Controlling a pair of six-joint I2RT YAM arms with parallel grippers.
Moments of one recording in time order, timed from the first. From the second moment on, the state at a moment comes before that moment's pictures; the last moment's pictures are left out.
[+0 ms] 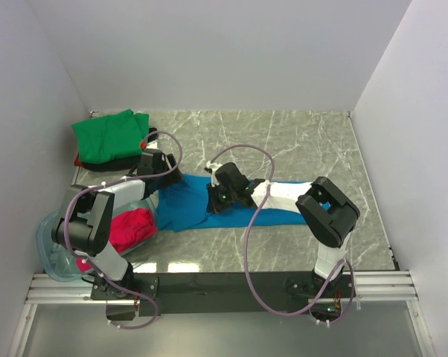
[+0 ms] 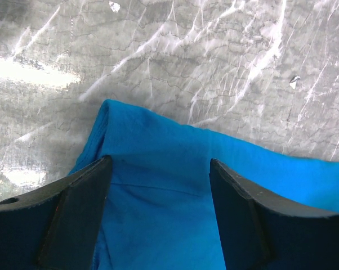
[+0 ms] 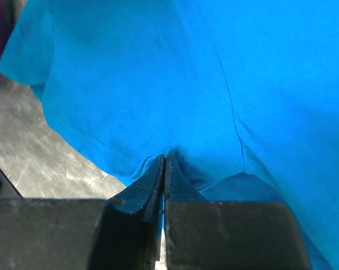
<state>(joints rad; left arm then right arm) -0.26 1.62 0.79 0.09 -0.02 -0.58 0.81 1.82 1.04 -0.03 -0.24 0.38</state>
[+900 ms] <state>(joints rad) -0.31 1.60 0.82 0.08 -0.05 -0.58 0.55 1.56 0.90 -0.10 -0.06 0.40</state>
